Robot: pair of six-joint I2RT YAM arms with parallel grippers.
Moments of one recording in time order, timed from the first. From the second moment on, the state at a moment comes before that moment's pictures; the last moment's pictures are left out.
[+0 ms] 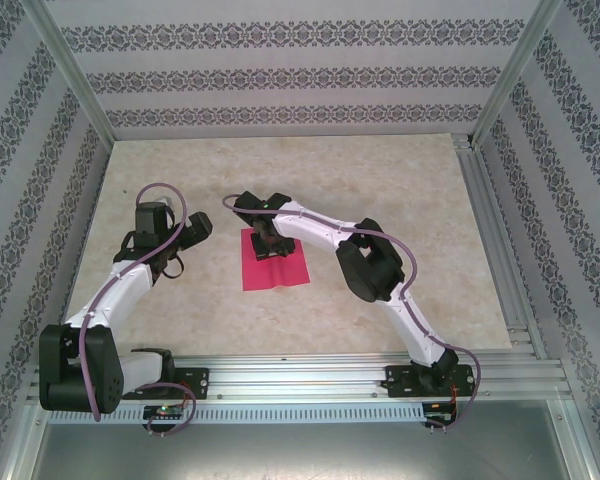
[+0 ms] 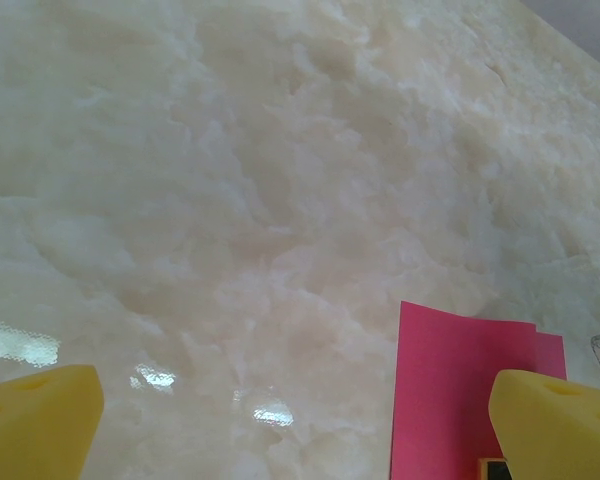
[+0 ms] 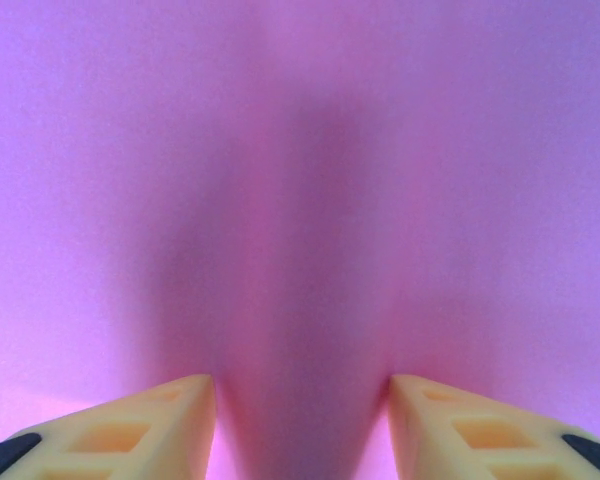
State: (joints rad) left arm -0.03 1.21 0.68 -0.21 0.14 -0.53; right arm 0.86 2.38 2.00 -1.04 0.09 0.58
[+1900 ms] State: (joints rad) left arm -0.43 1.56 0.93 -0.18 0.23 -0.61; right arm 0.50 1.84 1.17 -0.46 -0.34 0.63
